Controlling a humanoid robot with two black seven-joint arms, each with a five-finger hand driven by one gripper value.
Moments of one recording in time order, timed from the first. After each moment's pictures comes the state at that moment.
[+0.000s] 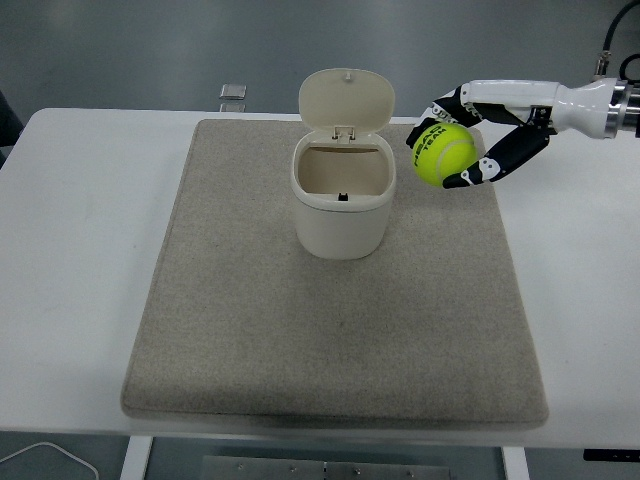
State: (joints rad) left arm 0.05 0.00 -0.04 -0.13 0.01 -0.05 -0.30; right arm 1.27 -0.68 0.26 1.16 -1.05 0.52 0.42
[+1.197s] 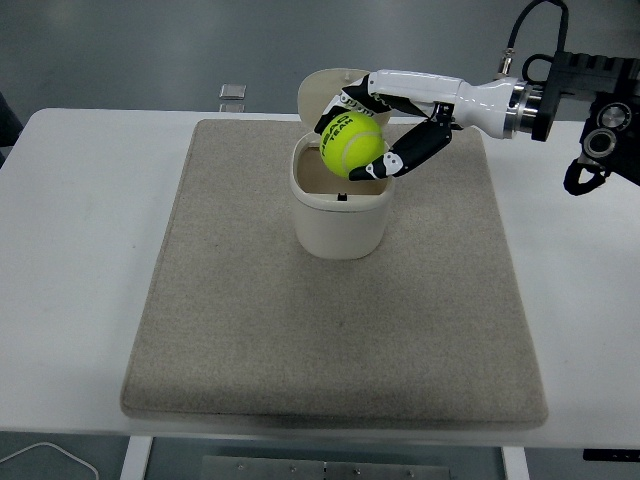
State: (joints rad) left arm 0.05 0.00 -0.04 -0.13 0.01 -0.05 -0.30; right arm 1.27 -0.48 0.28 1.19 -1.02 0.33 0.32
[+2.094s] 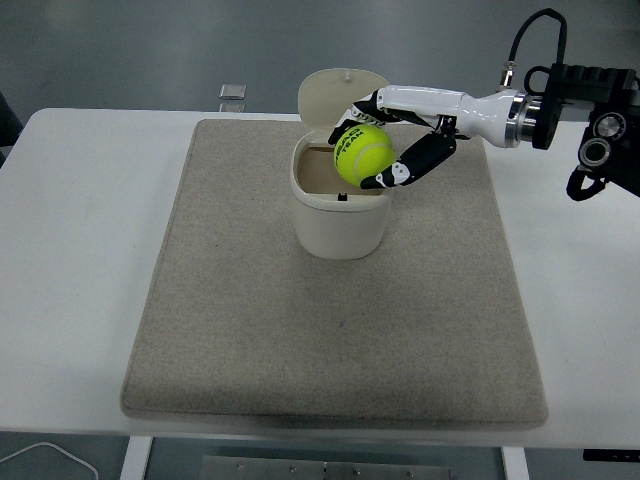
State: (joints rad) left arm 0.05 0.00 -0.04 -0.13 0.01 -0.05 -0.30; right arm 1.25 -0.48 0.26 1.15 -1.06 0.33 0.26
